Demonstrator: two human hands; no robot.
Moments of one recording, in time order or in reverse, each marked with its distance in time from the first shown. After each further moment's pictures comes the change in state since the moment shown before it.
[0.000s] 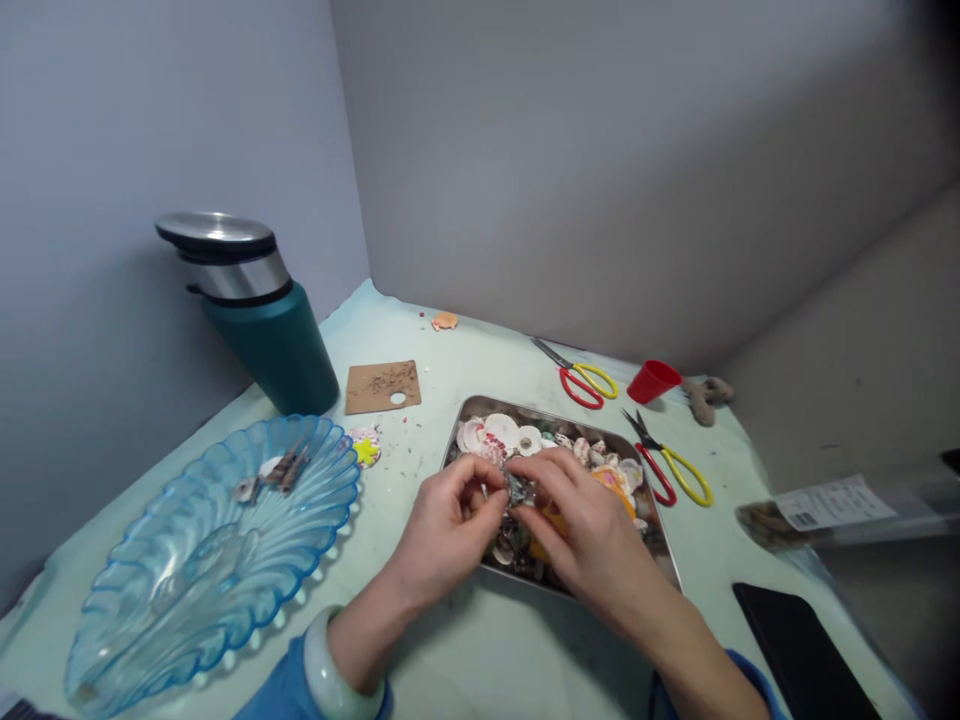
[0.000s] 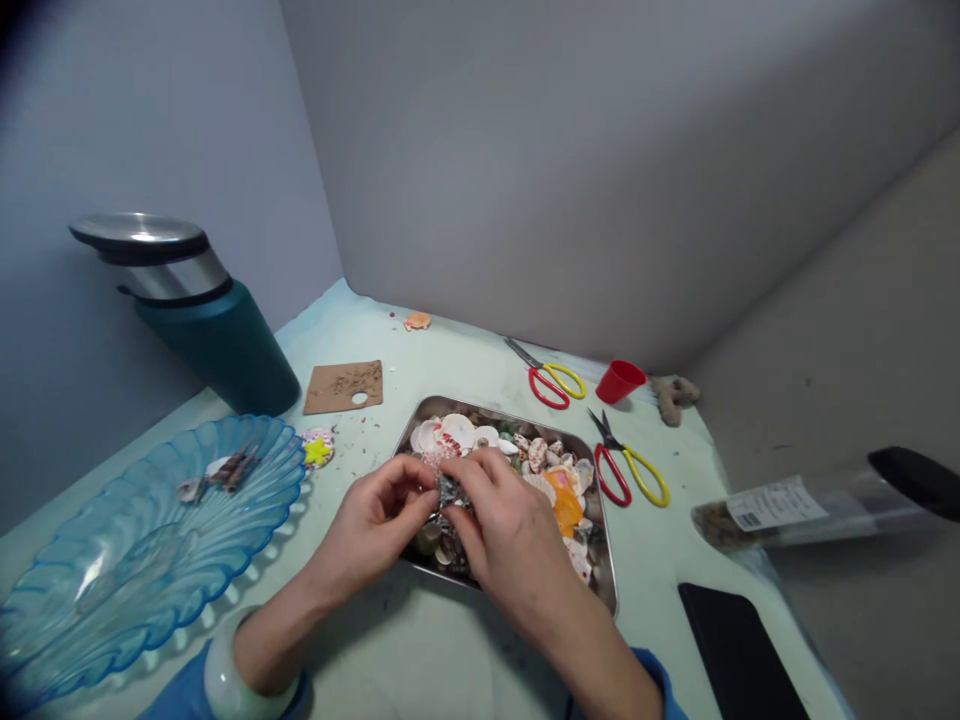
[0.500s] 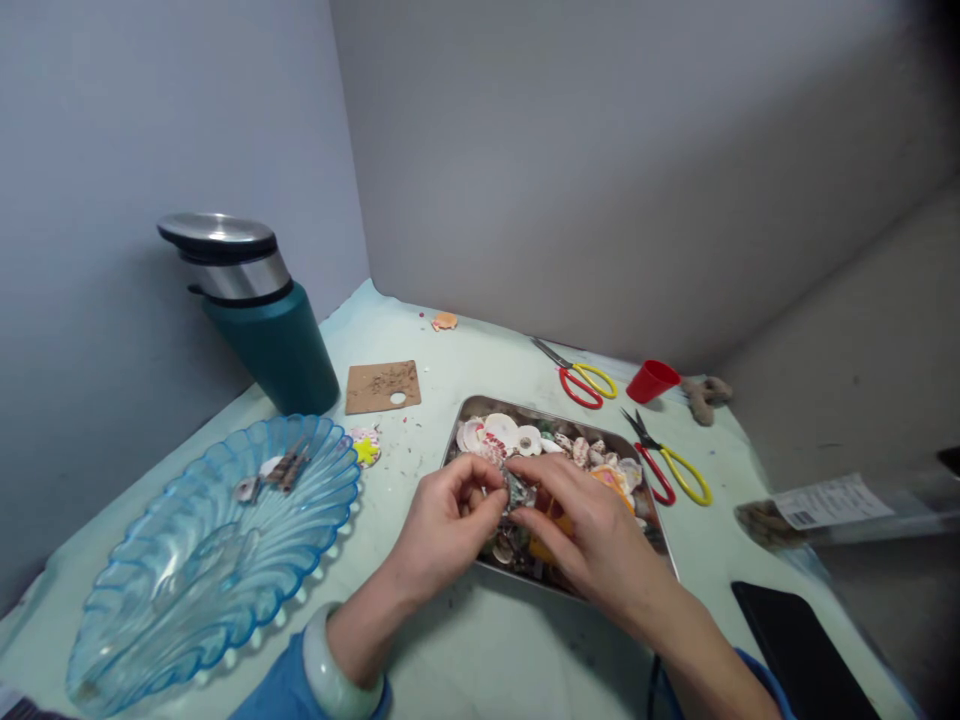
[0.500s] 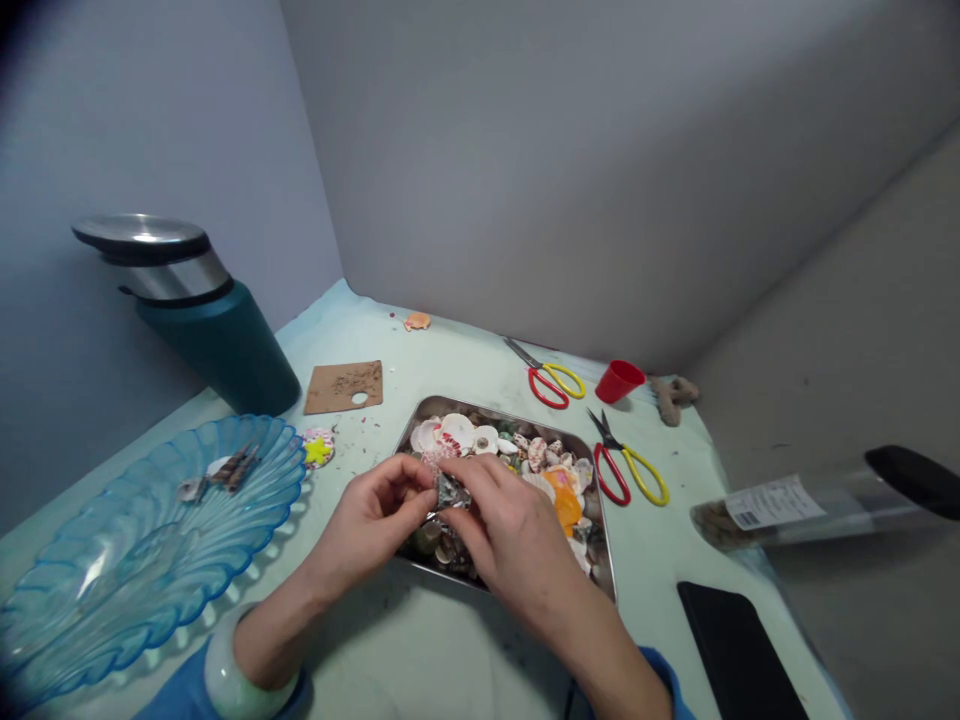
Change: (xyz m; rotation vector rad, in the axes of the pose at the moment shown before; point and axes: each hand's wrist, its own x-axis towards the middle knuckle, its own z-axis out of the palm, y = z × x) left_hand 0.002 -0.001 -0.002 -0.093 -0.020 -0.046; right_hand 0.000 0.003 -0.003 0.062 -0.031 0.002
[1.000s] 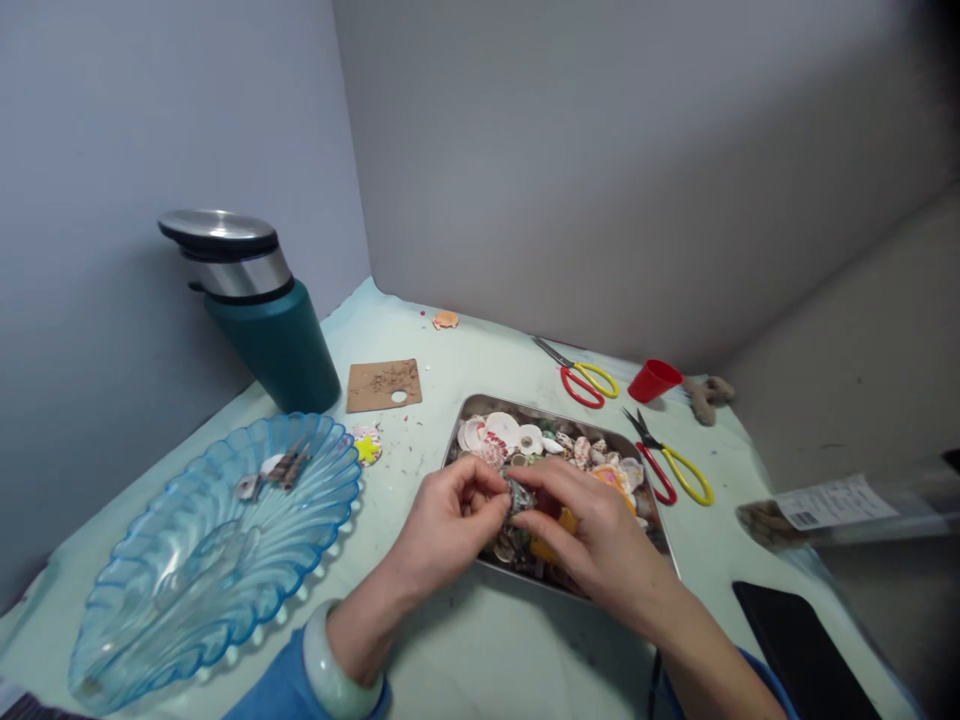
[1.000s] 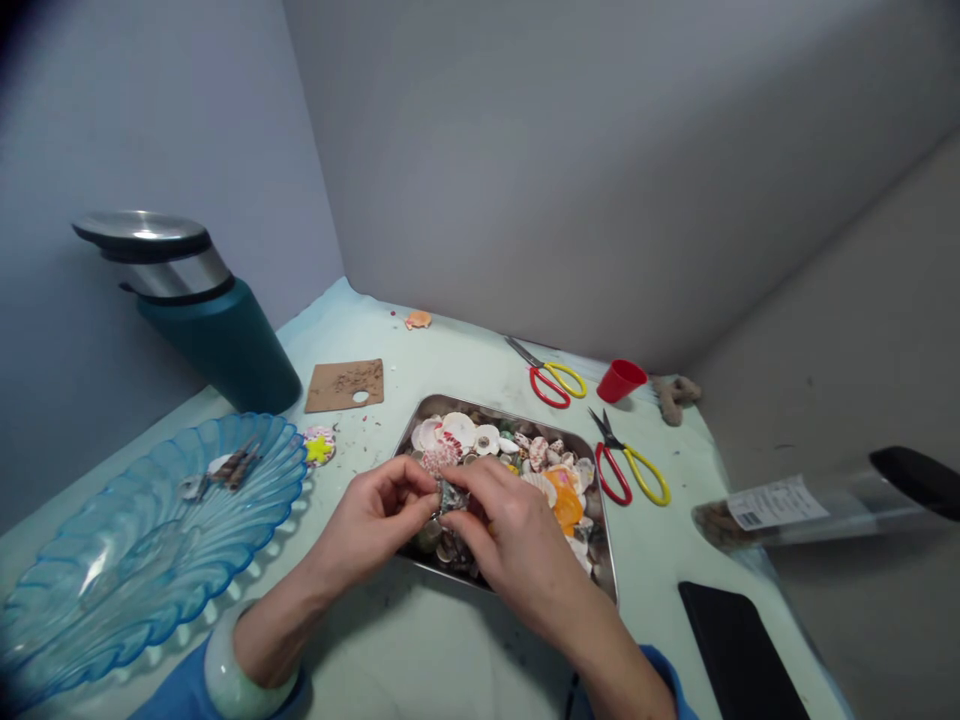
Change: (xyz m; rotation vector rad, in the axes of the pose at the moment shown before) left_hand 0.001 -0.002 -0.001 -0.008 -0.024 -0.029; right_hand -0.003 0.002 0.000 0.104 -0.017 0.033
